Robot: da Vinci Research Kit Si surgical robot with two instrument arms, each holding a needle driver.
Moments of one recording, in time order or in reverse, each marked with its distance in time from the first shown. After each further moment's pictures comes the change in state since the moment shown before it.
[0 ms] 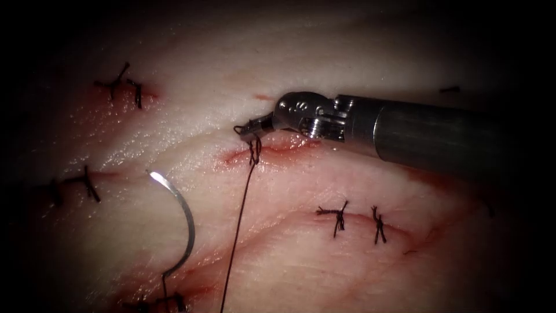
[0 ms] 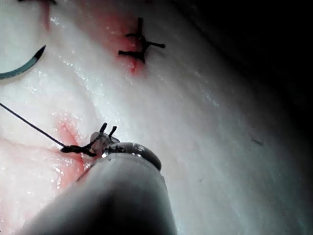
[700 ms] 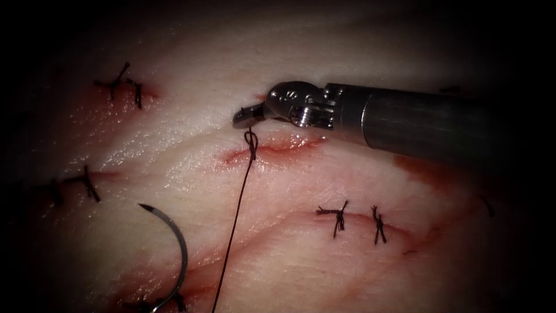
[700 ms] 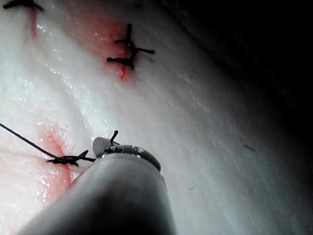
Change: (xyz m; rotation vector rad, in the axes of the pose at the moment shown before) right arm 0.001 0.002 0.001 -0.070 -0.015 0.030; left arm -0.003 0.001 0.004 -0.721 0.349 -0.166
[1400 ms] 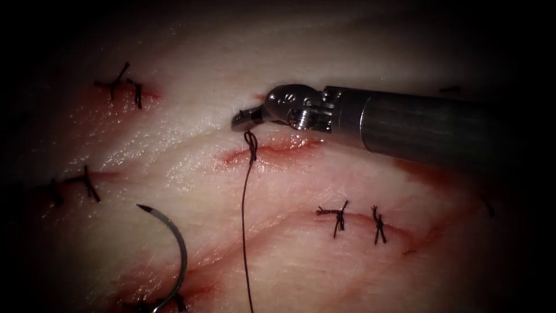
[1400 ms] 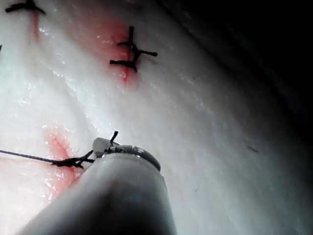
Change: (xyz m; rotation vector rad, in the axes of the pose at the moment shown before) right arm 0.000 -0.001 0.000 0.003 0.002 -0.020; left arm 0.006 -0.004 -0.019 0.902 0.288 -0.067
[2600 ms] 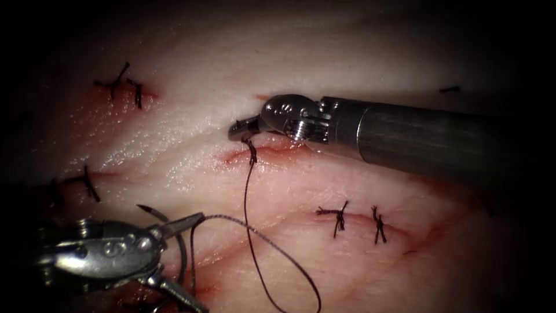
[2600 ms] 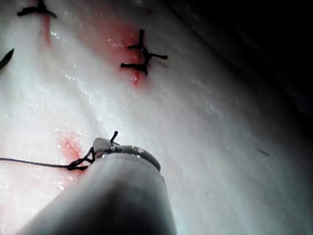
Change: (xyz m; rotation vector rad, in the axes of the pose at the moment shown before) right arm 0.000 -0.002 0.001 -0.001 0.000 -0.015; left arm -0.004 -0.010 0.000 0.082 -0.265 0.005
